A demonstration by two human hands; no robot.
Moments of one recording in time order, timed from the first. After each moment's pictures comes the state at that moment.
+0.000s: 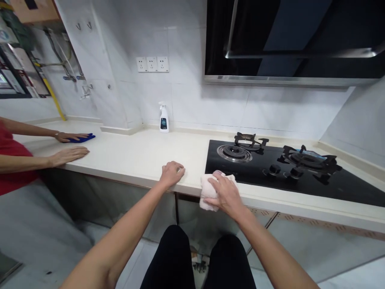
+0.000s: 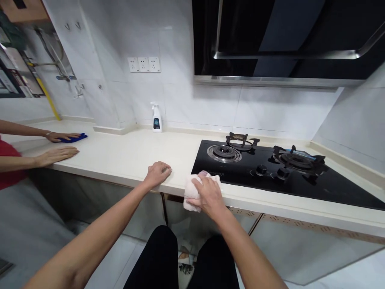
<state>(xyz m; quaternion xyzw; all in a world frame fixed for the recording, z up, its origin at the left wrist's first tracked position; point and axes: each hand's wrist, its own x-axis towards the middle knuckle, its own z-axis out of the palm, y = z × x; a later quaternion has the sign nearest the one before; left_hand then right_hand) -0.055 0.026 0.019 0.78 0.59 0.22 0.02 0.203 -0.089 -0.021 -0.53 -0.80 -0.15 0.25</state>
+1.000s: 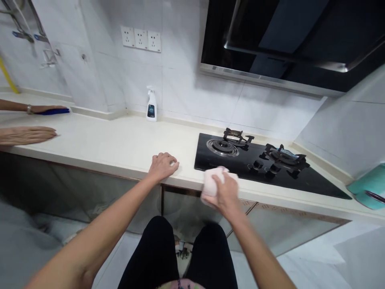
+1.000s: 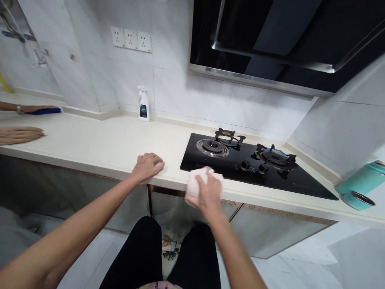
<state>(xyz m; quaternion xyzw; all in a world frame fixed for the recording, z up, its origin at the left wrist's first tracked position) -0.043 0.022 0.016 0.81 0.52 0.26 0.00 0.238 -0.105 -0.061 -0.59 -0.70 -0.25 0.32</state>
